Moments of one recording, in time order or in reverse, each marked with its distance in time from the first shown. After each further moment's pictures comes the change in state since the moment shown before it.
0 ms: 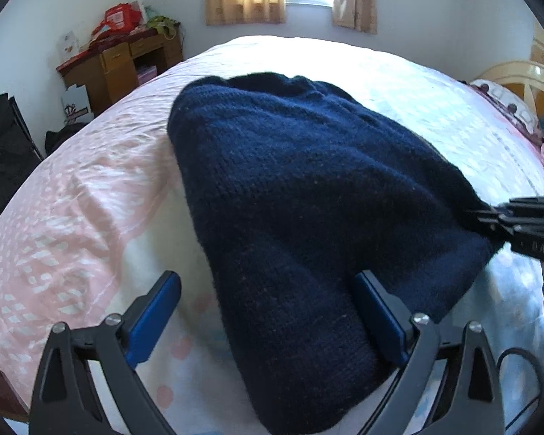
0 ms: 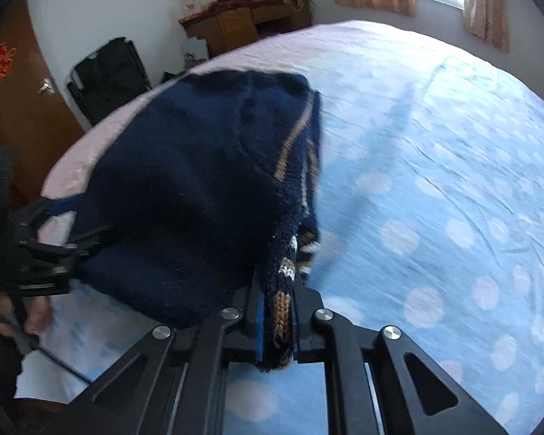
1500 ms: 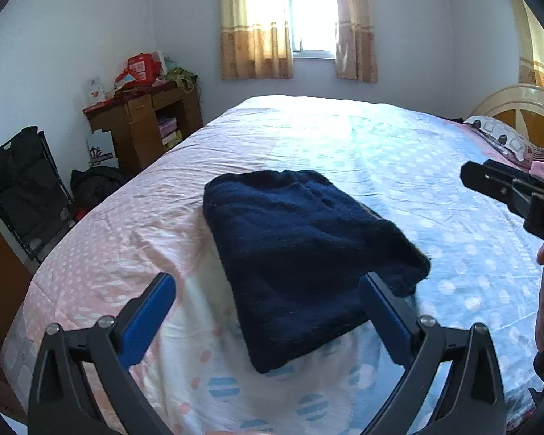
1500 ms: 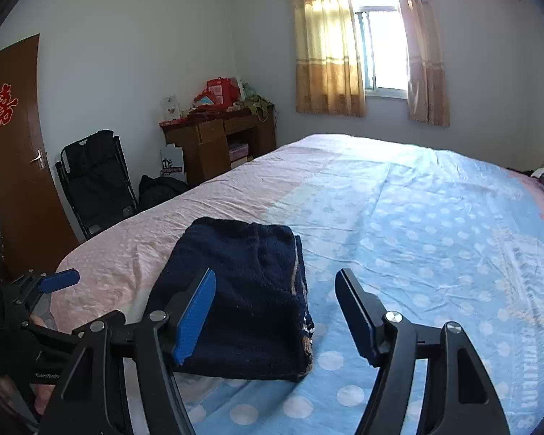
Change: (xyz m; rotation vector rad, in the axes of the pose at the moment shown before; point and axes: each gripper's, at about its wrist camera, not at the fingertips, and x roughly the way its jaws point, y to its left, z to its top) left arm -0.118 -0.011 0.013 -0.007 -0.212 0.045; right arm -0.156 0.076 0.003 0.019 -0.484 -0.177
